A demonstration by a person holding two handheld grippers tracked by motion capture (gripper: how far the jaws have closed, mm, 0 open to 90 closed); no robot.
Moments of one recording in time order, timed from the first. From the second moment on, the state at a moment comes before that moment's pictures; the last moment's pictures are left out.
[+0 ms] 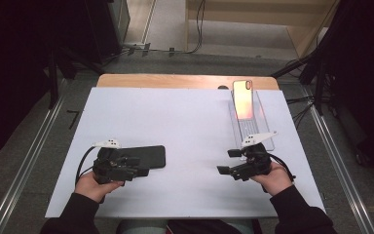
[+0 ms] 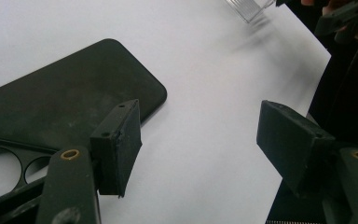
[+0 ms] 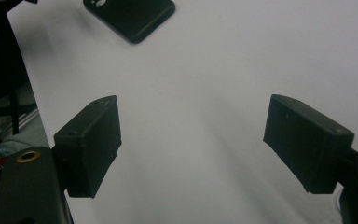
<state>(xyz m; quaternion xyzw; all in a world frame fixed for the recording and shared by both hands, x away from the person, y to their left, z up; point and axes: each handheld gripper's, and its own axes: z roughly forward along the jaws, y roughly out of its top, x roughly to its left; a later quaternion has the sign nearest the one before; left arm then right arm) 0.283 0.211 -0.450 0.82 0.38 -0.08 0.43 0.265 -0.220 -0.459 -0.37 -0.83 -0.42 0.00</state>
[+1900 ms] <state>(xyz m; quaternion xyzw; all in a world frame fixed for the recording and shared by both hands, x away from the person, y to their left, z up) 0.319 0.246 -0.487 0.82 0.47 -0.04 0.31 0.245 -0.230 -0.471 -0.36 -0.84 -0.41 0.01</state>
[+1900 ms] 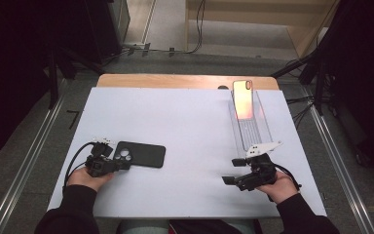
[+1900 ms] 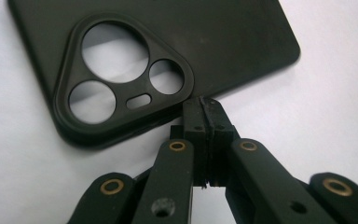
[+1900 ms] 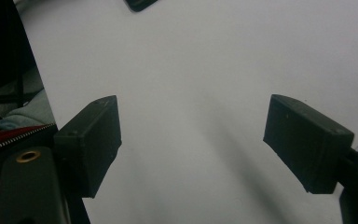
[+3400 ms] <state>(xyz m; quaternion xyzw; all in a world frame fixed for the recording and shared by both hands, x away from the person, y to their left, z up) 0.374 0.187 -0.492 0.82 0.45 -0.03 0.35 0.241 -0.237 -0.474 -0.37 -0.84 -0.40 0.00</state>
